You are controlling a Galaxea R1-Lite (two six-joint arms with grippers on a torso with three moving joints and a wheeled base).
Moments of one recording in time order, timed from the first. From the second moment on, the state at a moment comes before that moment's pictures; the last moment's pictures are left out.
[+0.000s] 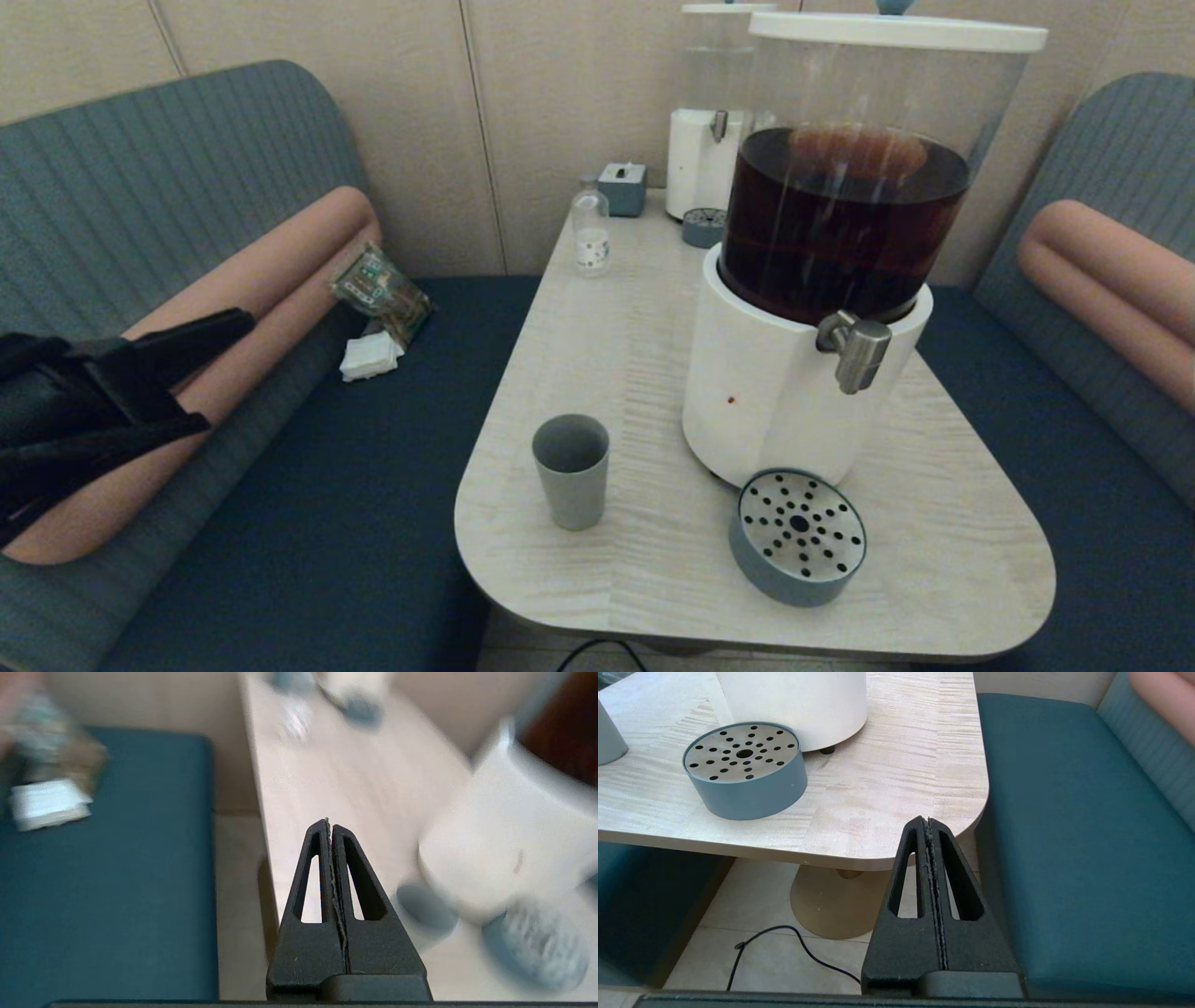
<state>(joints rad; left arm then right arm) -0.02 1.16 -0.51 -0.71 -0.29 -0.22 0.01 0.00 0.00 -0.01 -0.02 0.01</state>
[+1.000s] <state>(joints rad) -0.02 1.84 -0.42 -1.52 -0.57 -0.05 0.01 0.00 0.00 -0.01 -0.02 0.00</state>
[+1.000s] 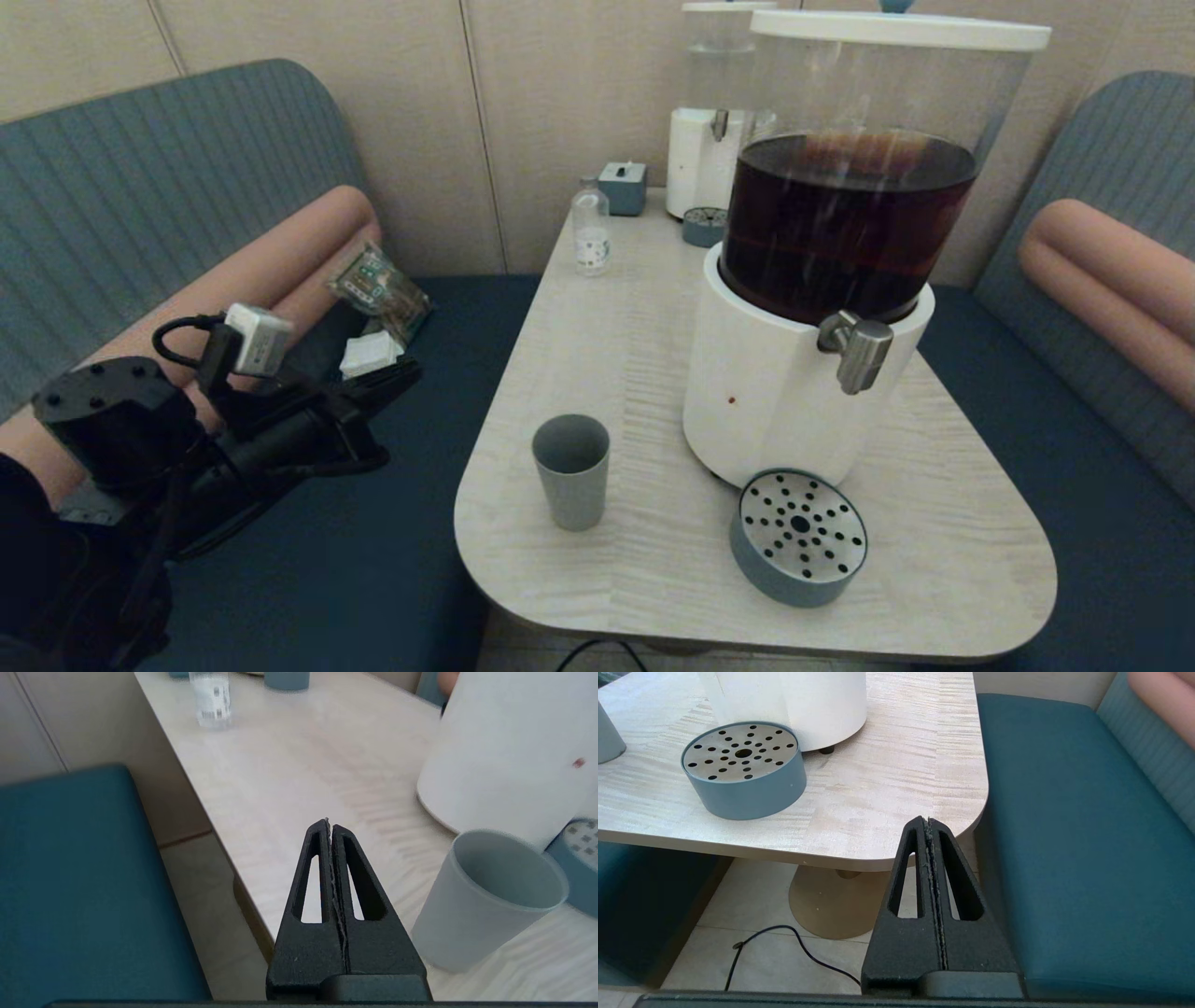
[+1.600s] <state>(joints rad) -0.02 1.89 -0.23 -1.52 -0.84 0.06 0.01 0.00 0.00 -0.01 -0.02 0.00</state>
